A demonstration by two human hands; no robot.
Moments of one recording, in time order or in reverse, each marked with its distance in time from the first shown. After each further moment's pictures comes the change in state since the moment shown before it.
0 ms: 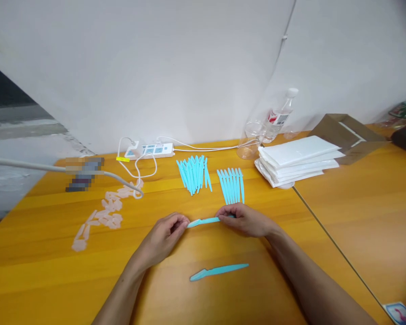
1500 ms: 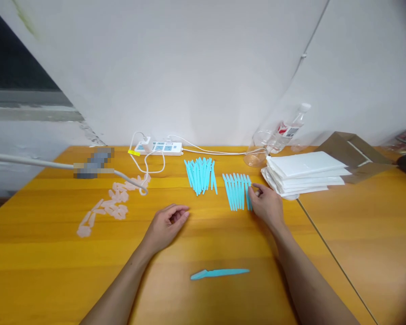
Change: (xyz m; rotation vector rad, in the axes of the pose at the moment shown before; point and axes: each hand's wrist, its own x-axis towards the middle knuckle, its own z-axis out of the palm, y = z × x) left_hand 0.009 -0.033 0.007 -0.047 0.272 0.040; right_hand 0.020 0.028 -0.043 -0.622 0.946 0.296
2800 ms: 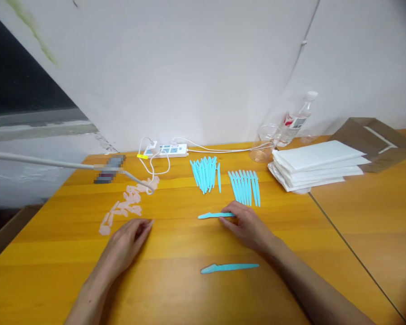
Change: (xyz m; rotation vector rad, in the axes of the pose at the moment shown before) left_hand -0.069 -0.033 -0.105 0.680 0.051 -0.002; right_hand -0.073 -0.037 0.017 0.400 -0.366 -0.681
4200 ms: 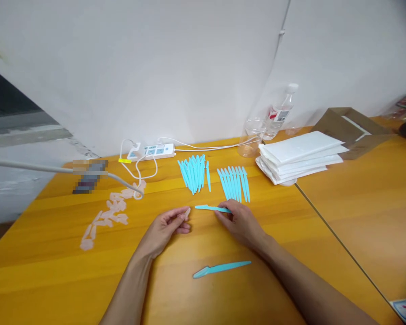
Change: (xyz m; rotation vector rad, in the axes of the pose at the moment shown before) left_hand 0.063 0.097 0.055 -1.192 -0.396 -0.365; right_hand -0.006 0.009 0.004 -0.067 0.140 0.181
